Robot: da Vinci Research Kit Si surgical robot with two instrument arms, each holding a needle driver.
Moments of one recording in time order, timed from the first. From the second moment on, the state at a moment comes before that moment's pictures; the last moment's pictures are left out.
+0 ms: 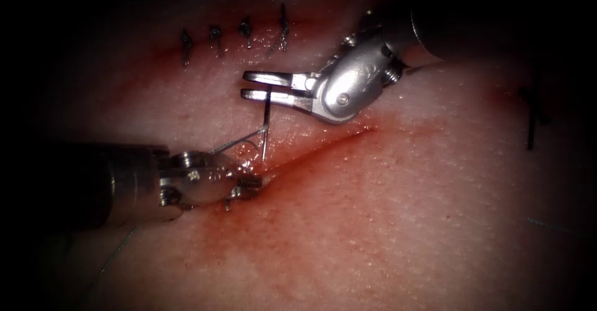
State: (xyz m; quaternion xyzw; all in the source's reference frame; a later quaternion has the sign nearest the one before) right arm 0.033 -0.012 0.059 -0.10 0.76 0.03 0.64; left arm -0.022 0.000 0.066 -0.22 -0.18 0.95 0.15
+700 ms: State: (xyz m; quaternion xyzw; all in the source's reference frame) right arm 0.033 -0.014 0.061 -0.07 0.75 0.03 0.66; left arm -0.022 0.000 0.065 -0.22 -0.19 0.94 0.16
